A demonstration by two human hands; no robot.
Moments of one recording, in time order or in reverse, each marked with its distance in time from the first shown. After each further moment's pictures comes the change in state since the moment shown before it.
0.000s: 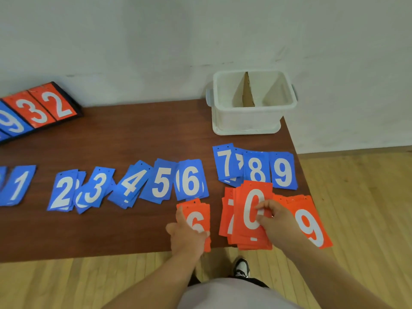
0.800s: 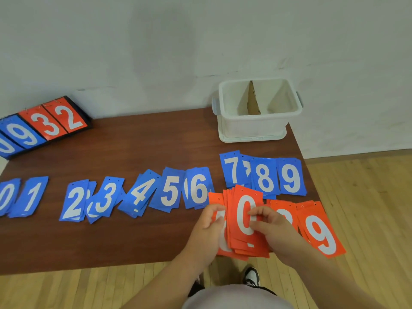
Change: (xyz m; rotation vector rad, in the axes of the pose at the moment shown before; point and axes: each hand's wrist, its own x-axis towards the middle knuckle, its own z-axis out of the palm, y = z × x) left_hand -0.054 0.052 -0.067 -0.569 -0.476 0.330; right_hand -0.008 -0.016 0.024 0.374 -0.235 0.109
